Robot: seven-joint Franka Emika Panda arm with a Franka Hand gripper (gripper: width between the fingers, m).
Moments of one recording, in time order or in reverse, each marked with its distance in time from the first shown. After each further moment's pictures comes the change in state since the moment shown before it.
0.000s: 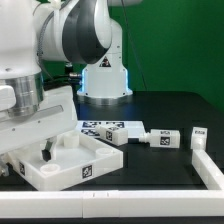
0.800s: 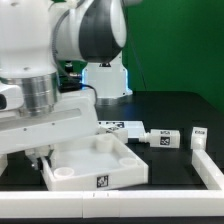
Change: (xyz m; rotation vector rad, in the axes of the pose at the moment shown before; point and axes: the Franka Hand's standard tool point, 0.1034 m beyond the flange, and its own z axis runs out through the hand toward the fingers) arm 0.034 -0.020 -0.002 0.000 0.017 0.426
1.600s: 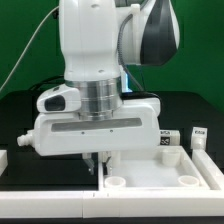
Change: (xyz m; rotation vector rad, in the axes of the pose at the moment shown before) arm 0.041 -0.091 0.011 -0.013 0.030 0.272
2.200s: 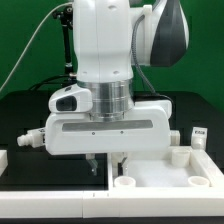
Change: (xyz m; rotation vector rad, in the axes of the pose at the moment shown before) arm 0.000 -0.008 0.001 -0.014 -0.005 -0.001
